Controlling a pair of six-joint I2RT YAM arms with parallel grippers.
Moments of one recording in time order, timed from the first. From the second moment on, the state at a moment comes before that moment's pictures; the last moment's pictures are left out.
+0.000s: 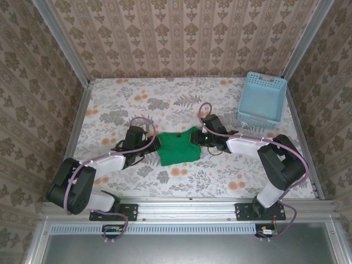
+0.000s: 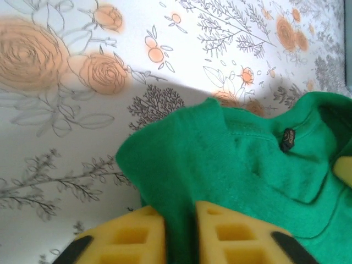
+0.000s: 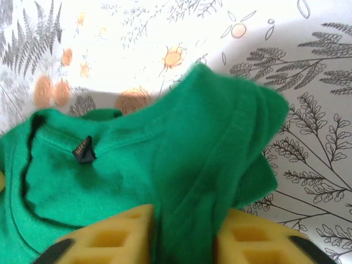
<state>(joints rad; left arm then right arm) -0.49 1.35 0.51 0.14 0.21 -0.68 0.53 1.65 0.85 -0.01 -0.17 0.64</state>
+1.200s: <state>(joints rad) -0.72 1.14 0.45 -0.20 0.00 -0.78 0.68 1.42 0.64 -0.17 0.05 0.67</state>
